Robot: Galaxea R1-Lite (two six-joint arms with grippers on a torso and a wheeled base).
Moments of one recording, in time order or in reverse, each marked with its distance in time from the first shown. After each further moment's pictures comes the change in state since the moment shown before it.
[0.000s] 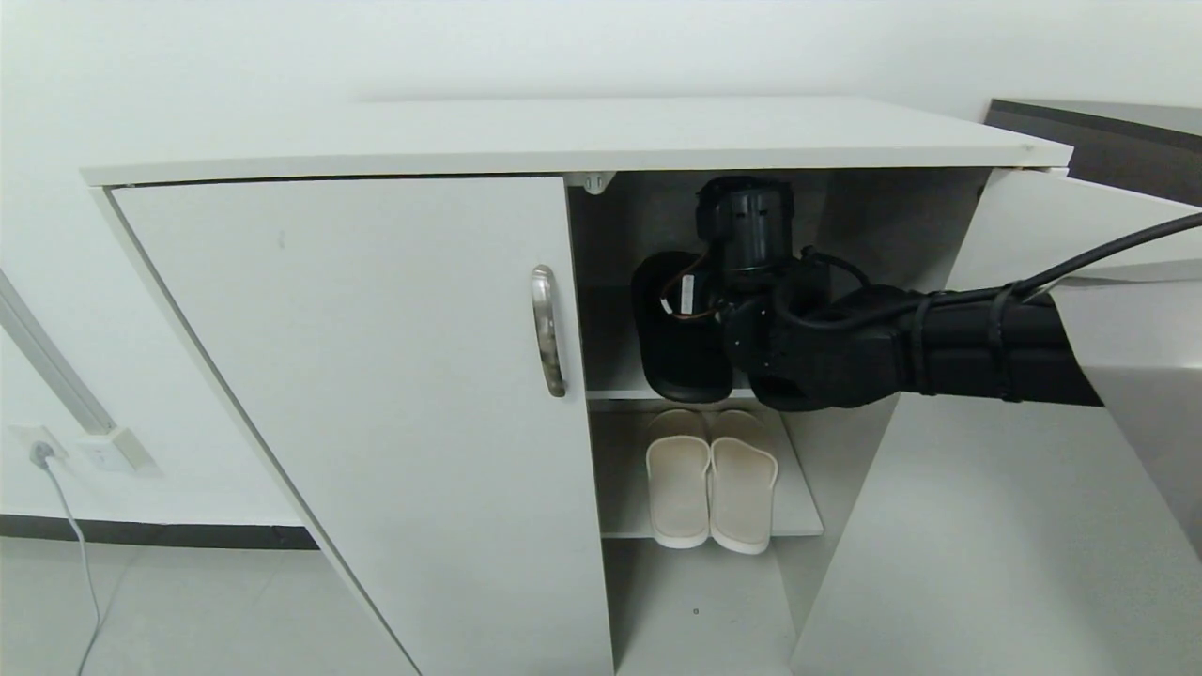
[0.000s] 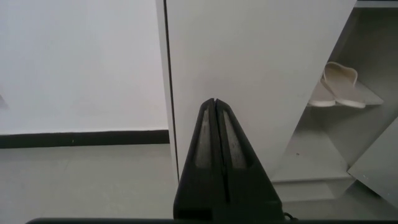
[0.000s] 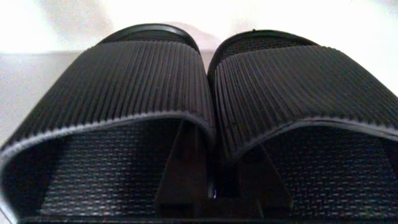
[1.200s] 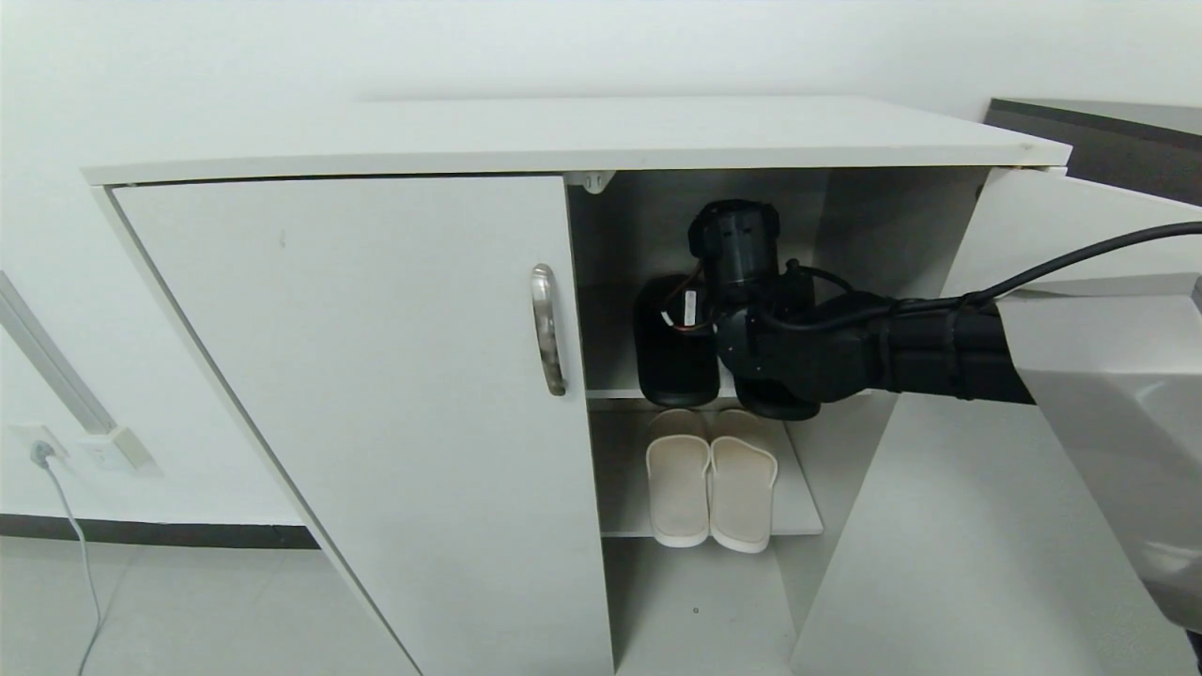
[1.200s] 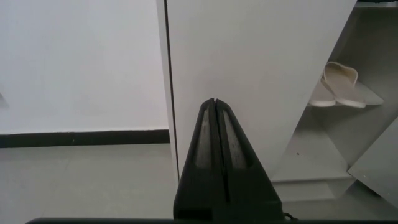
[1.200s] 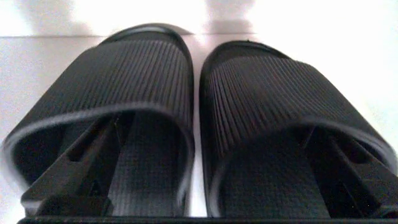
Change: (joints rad) left arm 0.000 0.000 0.000 0.000 0.002 0.000; right arm -0.016 0.064 -0.069 0.087 0.000 0.021
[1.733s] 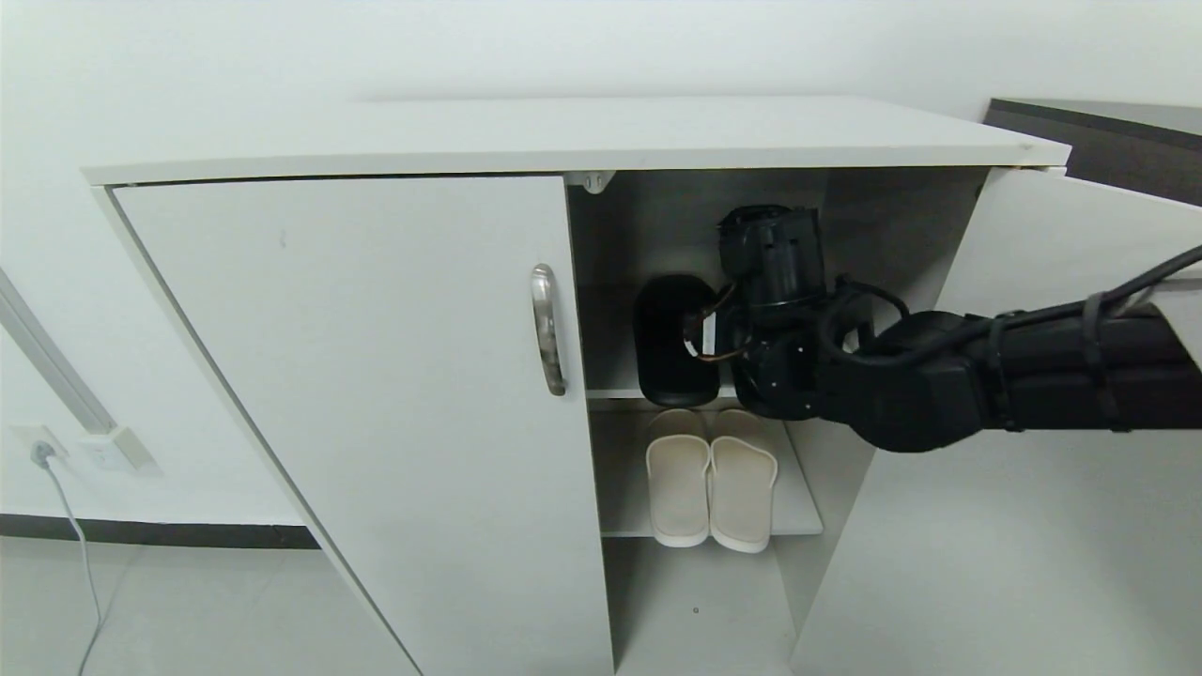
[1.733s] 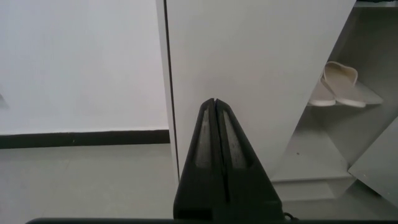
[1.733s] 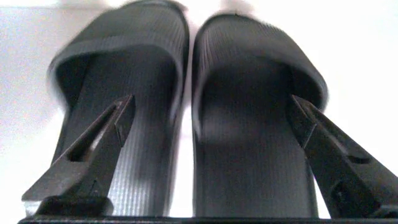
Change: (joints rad) left arm 0.000 0.000 0.000 0.000 -0.002 0.003; right arm 0.072 -0.227 0.387 -0.131 -0.014 0.015
